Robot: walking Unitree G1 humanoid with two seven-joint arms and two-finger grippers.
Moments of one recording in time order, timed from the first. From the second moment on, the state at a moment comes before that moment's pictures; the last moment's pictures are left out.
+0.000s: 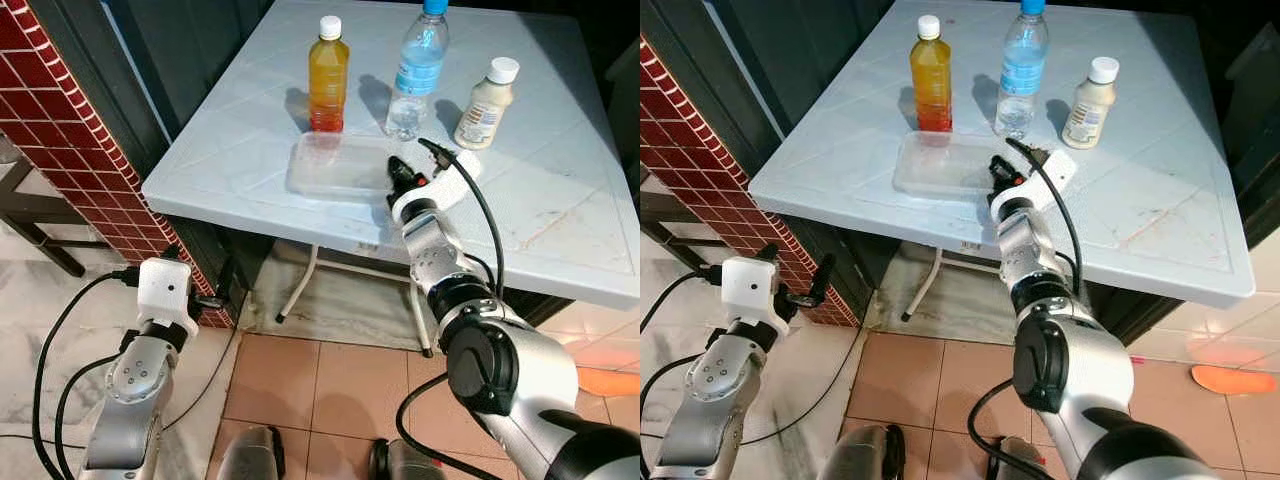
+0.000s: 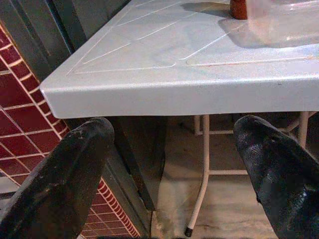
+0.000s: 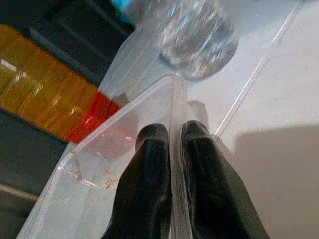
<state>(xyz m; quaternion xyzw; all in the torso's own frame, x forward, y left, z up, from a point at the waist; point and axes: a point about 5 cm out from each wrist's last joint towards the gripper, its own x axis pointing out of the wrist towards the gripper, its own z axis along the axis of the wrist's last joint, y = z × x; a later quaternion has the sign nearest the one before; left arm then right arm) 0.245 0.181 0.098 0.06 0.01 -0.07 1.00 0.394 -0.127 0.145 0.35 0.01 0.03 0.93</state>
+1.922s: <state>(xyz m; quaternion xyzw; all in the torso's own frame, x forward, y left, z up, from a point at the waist) 0.266 0.150 0.087 0.03 0.00 -0.05 1.00 0.306 -0.149 0.156 0.12 -0.06 0.05 0.99</state>
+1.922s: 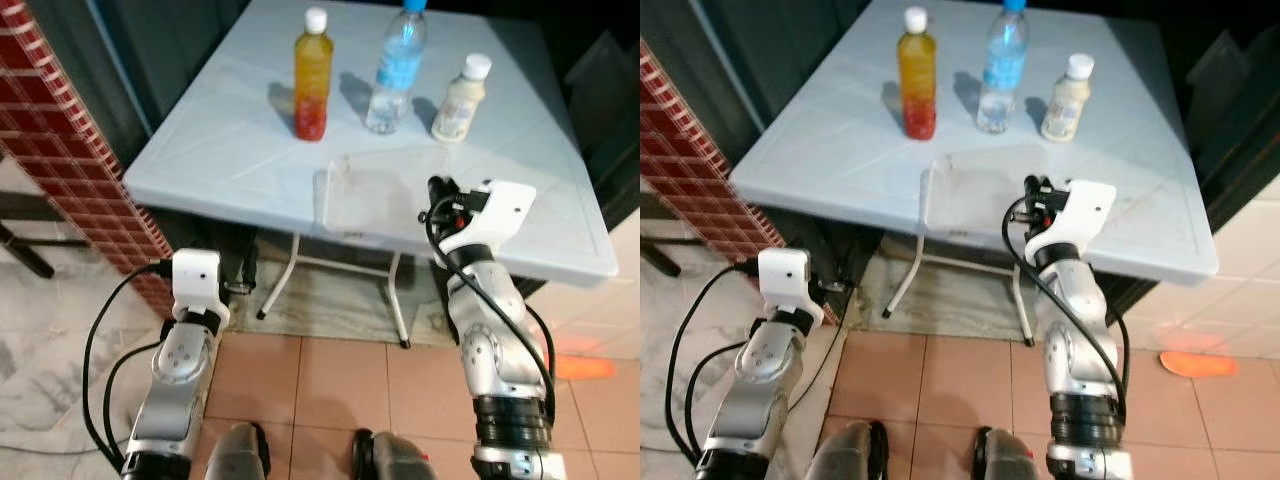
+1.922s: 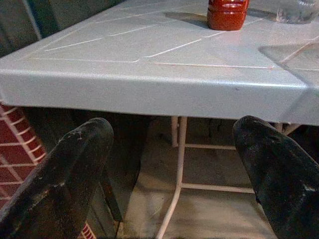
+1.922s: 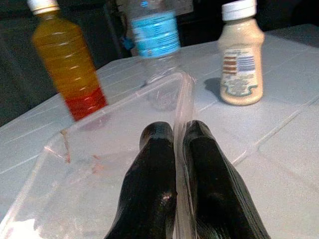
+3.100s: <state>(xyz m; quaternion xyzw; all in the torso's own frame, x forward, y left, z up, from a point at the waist) 0.244 0.207 0.062 0.07 0.06 0.04 0.99 0.275 -0.155 0.117 0.05 -0.01 0.05 1.00</state>
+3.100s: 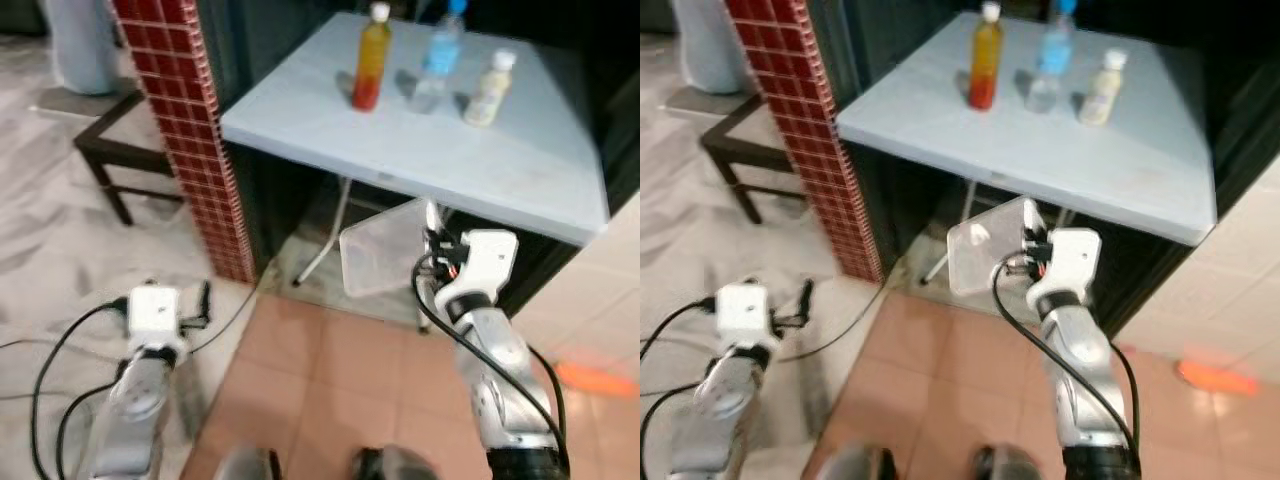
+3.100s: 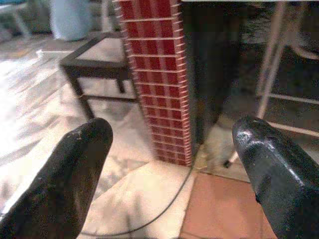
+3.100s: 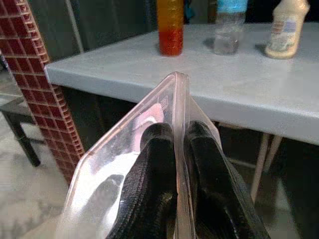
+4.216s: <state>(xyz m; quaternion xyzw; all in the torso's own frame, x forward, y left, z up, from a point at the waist) 0.253 0.186 0.075 0.08 0.02 0.06 1.00 0.298 -0.152 0.121 0.03 -0.02 0.08 1.00</state>
